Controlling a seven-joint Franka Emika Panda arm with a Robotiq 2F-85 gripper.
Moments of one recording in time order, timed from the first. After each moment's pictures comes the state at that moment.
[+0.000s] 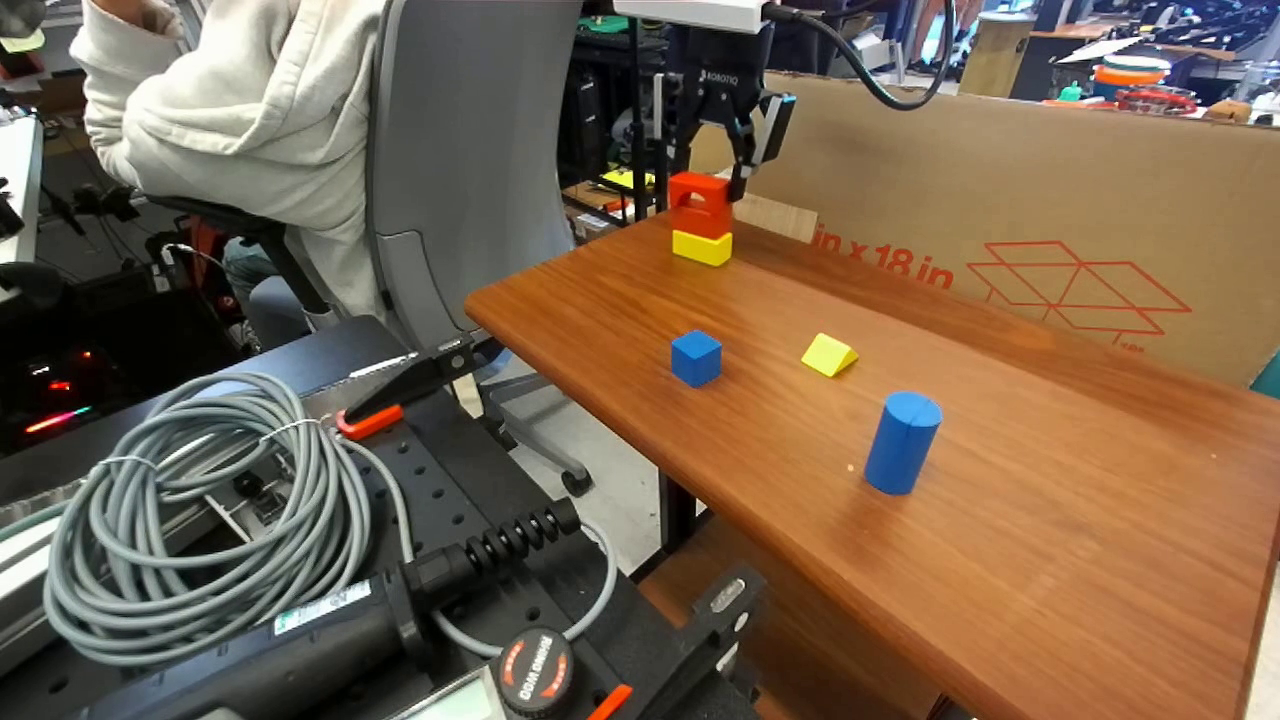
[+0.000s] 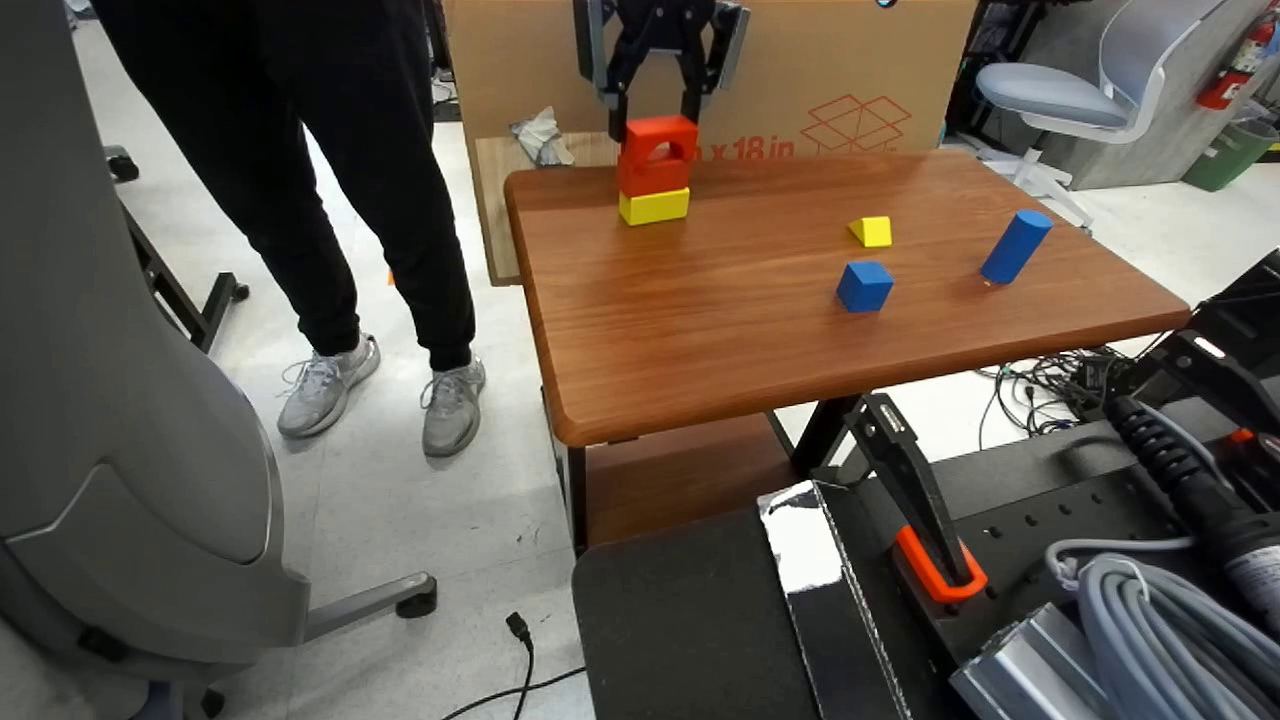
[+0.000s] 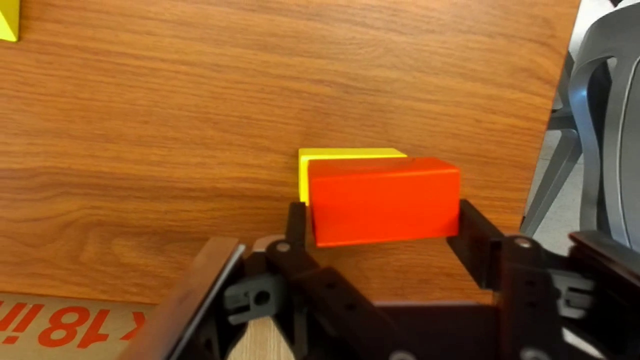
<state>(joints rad) 0.19 0.85 0.09 -1.45 -0.01 2.18 0.06</state>
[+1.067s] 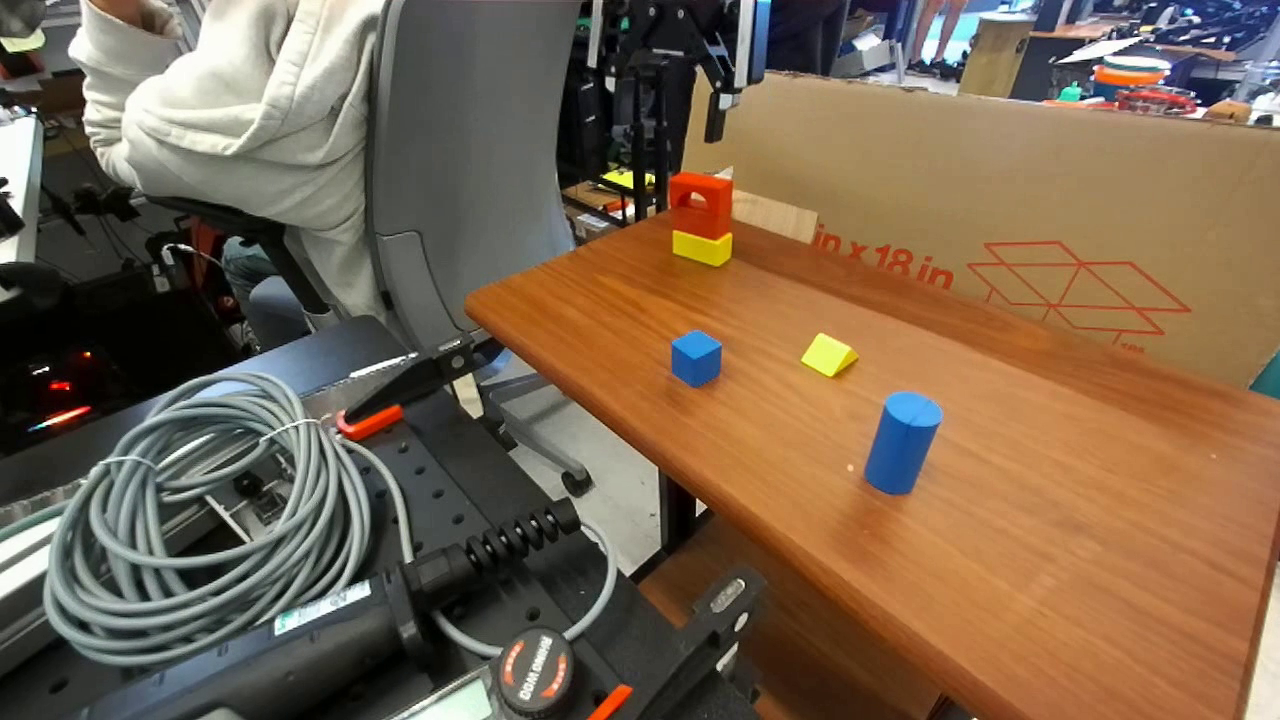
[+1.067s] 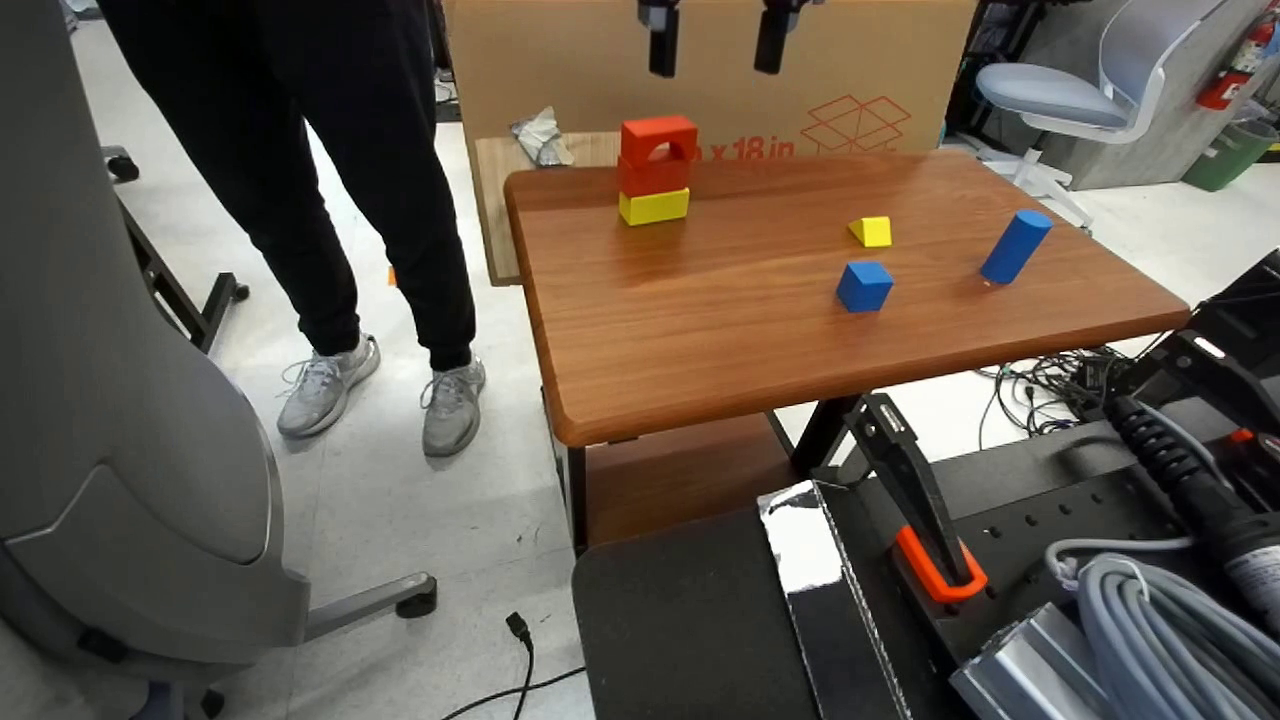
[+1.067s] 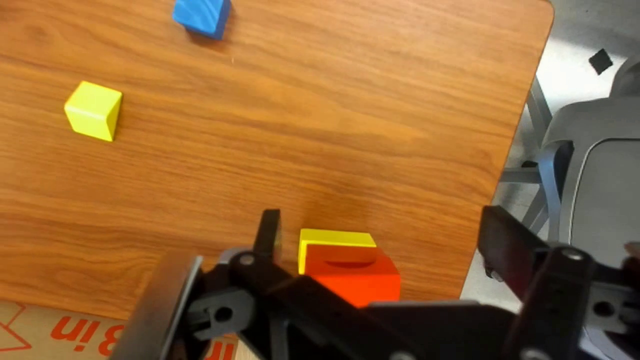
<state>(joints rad) 0.18 0.50 0.10 -1.84 -0.01 2.21 -0.02</state>
